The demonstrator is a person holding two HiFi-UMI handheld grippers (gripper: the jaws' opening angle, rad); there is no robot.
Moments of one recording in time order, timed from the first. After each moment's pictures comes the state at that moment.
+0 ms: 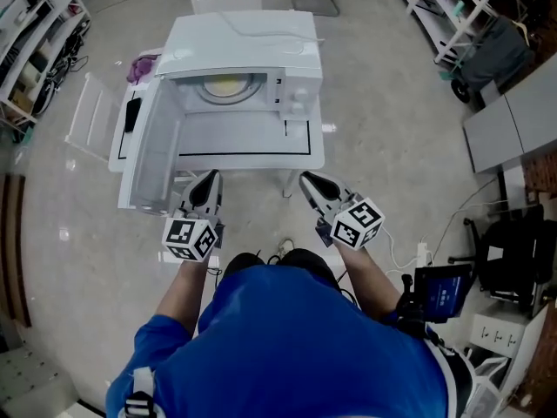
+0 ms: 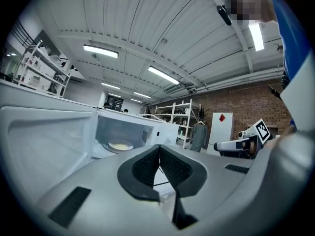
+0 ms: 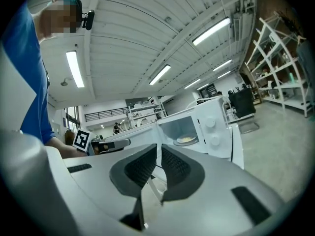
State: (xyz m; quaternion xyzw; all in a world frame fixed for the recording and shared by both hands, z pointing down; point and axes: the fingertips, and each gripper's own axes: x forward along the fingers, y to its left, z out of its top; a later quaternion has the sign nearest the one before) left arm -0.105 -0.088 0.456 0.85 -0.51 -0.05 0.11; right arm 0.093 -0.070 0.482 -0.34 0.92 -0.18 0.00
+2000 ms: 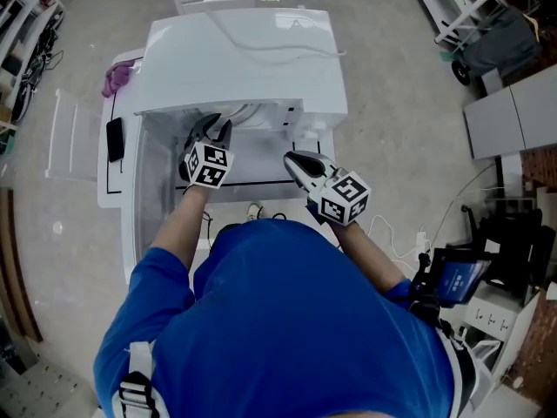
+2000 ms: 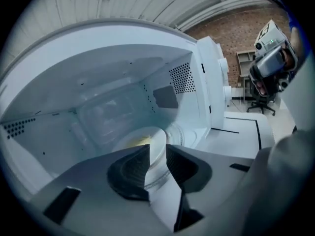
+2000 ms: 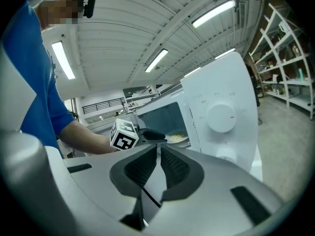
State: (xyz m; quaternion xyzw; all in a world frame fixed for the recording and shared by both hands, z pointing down) left arm -0.094 -0.365 0.574 0.85 -0.45 0.28 -0.04; right arm 0.037 -0.231 0.518 -0.33 0.92 -0.20 -0.07
